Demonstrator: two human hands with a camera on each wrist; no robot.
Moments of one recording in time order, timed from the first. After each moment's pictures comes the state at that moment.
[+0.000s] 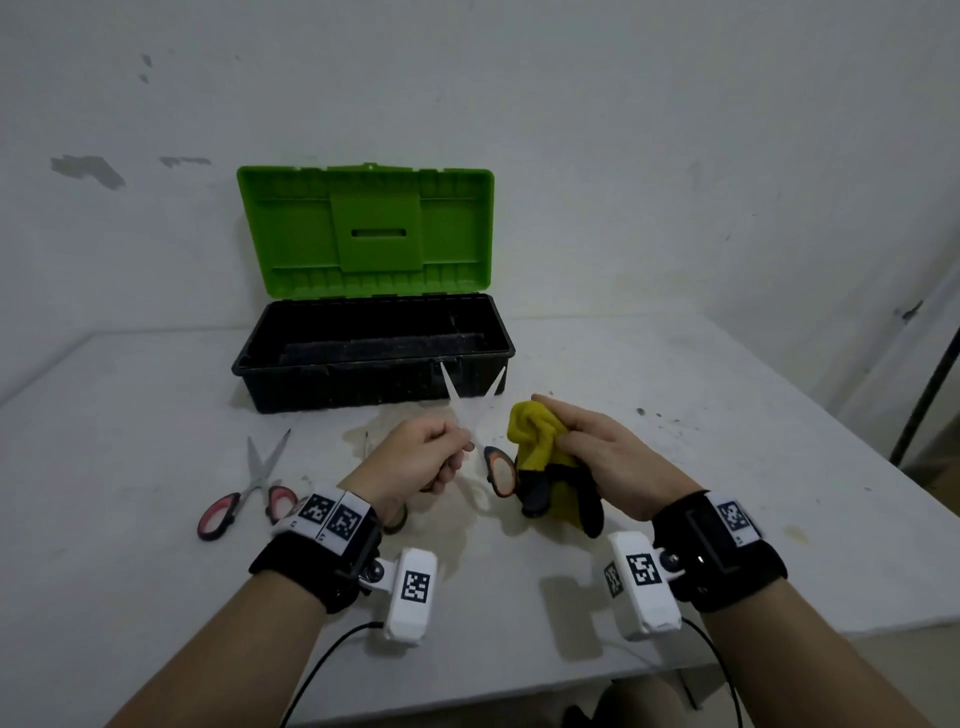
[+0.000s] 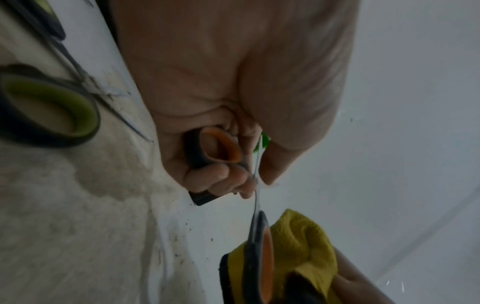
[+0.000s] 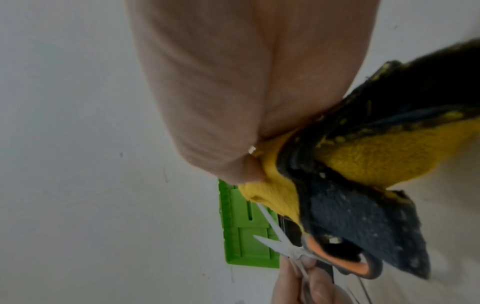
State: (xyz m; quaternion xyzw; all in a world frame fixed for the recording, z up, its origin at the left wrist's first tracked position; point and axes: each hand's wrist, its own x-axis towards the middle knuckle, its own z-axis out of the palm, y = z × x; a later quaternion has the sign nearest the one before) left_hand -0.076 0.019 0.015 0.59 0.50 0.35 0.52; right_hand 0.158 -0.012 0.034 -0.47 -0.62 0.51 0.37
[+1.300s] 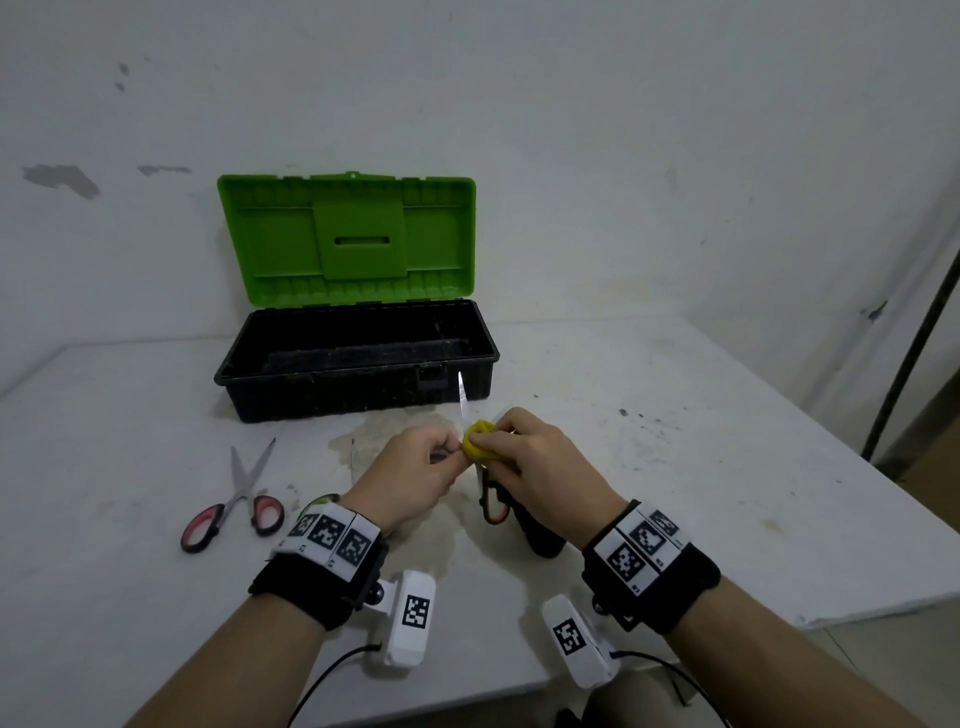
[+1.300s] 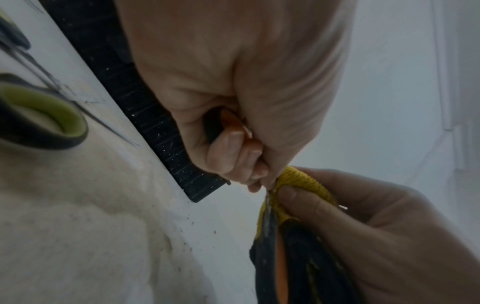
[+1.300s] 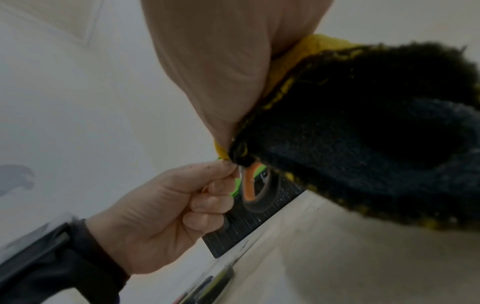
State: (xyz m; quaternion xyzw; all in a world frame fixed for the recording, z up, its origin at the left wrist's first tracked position) left_hand -0.072 0.012 0.009 0.72 0.46 0.34 0.40; right_hand 0.114 -0.015 0.018 -0.44 -0.84 0.01 0.32
